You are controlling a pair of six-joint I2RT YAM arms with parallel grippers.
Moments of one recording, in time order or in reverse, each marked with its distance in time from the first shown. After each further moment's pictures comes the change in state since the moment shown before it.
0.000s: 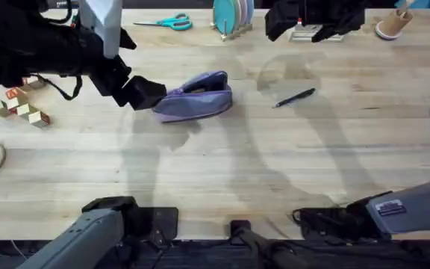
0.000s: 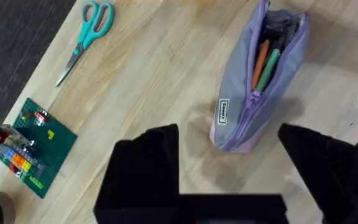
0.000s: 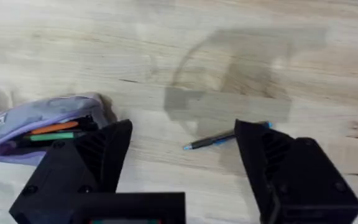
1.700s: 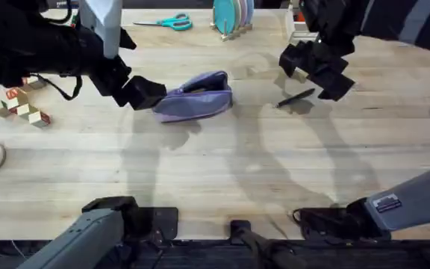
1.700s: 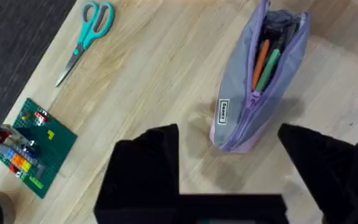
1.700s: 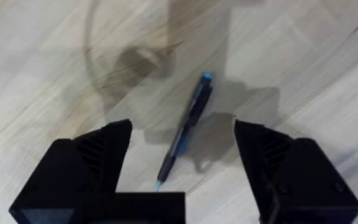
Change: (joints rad) left arm 0.000 0.000 0.000 0.000 0.000 0.000; right arm -0.019 0.086 -0.349 0.146 0.297 0.786
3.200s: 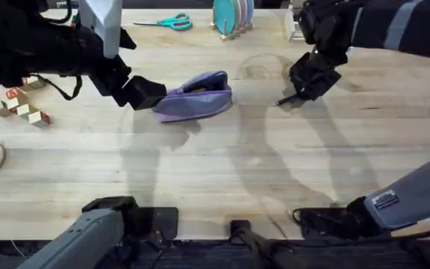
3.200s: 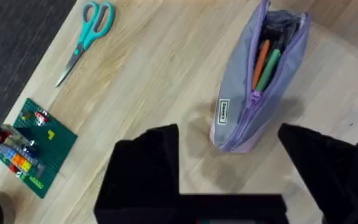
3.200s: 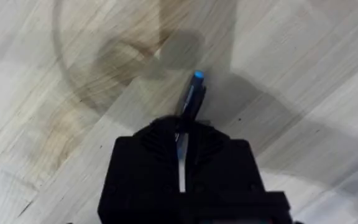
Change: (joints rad) left arm 0.000 0.000 0.000 0.000 0.000 0.000; right arm -0.027 0.065 -0.063 0.084 -0.071 0.064
